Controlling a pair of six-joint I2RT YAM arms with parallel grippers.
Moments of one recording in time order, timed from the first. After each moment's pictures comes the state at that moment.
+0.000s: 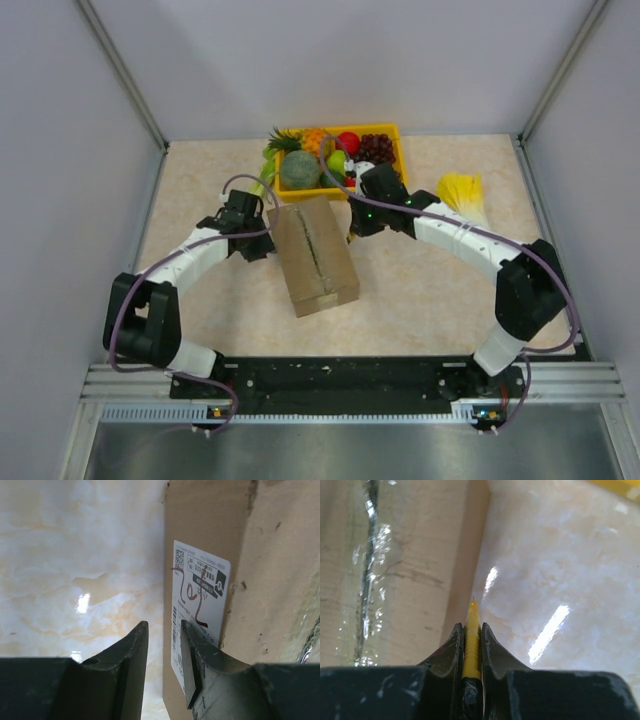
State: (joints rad) left arm -0.29 1.43 0.93 -0.50 -0.02 -0.69; right arm 0.64 1.64 1.30 -0.43 -0.03 0.22
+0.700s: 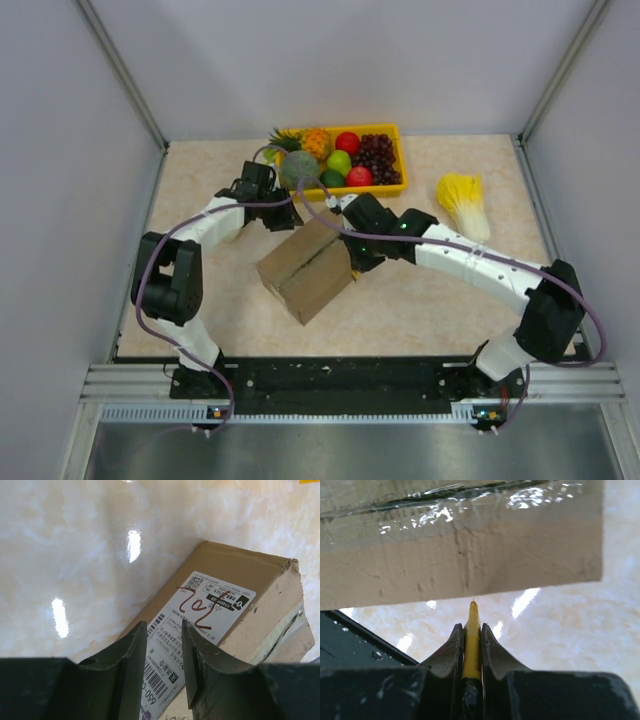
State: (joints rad) left arm -0.28 1.76 1.23 -0.38 0.31 -0.57; right arm 0.88 1.54 1.30 -0.76 0.05 0.23
